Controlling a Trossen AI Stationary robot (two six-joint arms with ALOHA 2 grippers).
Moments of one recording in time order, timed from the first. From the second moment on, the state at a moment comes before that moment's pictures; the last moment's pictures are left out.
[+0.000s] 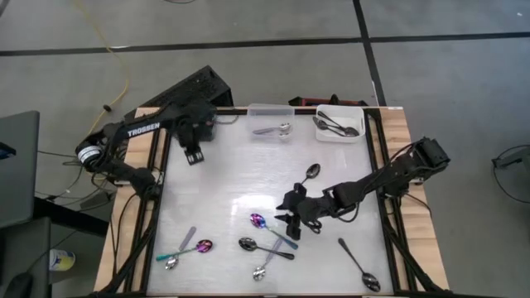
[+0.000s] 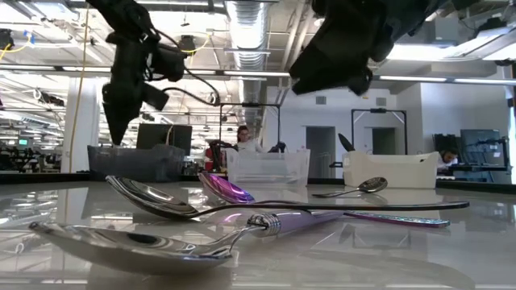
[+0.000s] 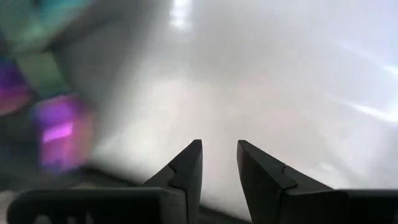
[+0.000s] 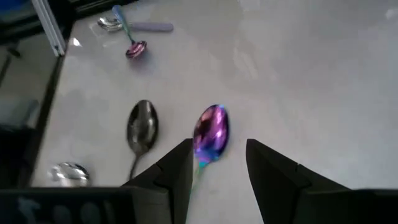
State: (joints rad) left arm 0.73 1.42 1.01 -1.09 -0.06 0.28; right arm 0.37 1.60 0.95 0.01 0.32 0.52
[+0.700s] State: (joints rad) left arm 0.06 1.13 0.63 -0.46 0.31 0.18; right arm 0.41 2.06 1.57 -0.58 0.03 0.58
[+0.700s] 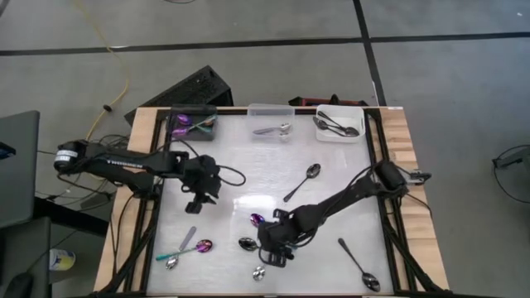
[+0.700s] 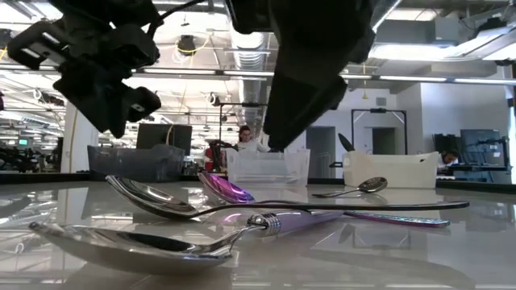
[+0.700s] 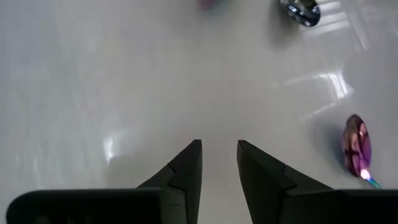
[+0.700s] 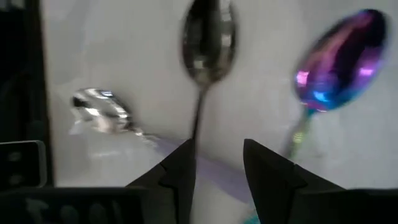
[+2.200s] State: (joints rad) left arm -0.05 1.13 0.60 -0.32 0.30 0.17; right arm 0.45 2.15 1.61 -0.50 0.17 0.61
